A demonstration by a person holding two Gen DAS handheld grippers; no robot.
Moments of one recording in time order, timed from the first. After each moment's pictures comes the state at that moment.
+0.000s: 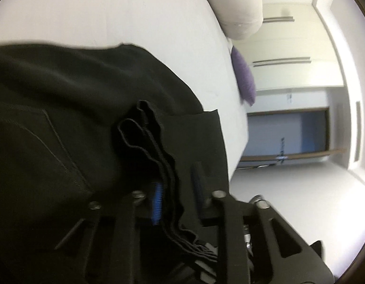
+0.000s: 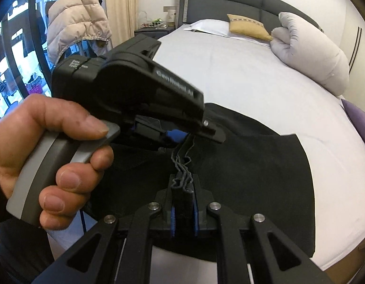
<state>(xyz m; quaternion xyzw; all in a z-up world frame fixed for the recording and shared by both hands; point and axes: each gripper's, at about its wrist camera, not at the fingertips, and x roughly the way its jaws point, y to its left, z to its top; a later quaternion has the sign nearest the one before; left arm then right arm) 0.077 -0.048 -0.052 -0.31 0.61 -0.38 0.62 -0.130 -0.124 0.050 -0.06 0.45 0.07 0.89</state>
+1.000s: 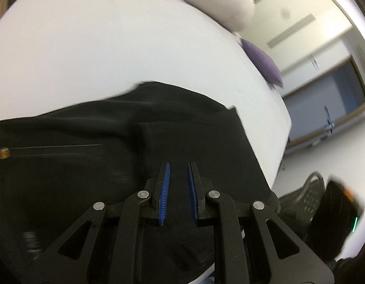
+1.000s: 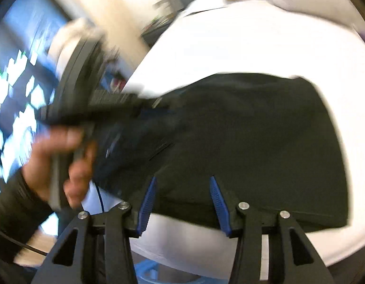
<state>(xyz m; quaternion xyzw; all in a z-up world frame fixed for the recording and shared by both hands) 0.049 -0.048 -0.019 -0.13 0.56 -0.35 0.74 -0.137 -0.216 0.044 0.18 0.49 0.14 0.84</state>
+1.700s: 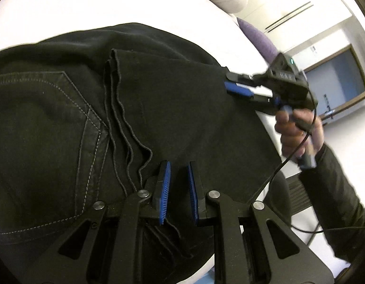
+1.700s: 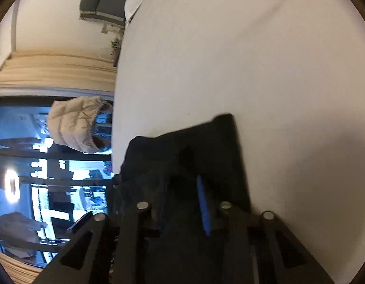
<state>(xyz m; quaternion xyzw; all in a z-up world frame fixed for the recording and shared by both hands) 0.004 -0.065 -0.068 -0.12 0.58 -0.36 0.72 -0.014 -0.386 -0.062 0.45 0.54 0.17 0.69</state>
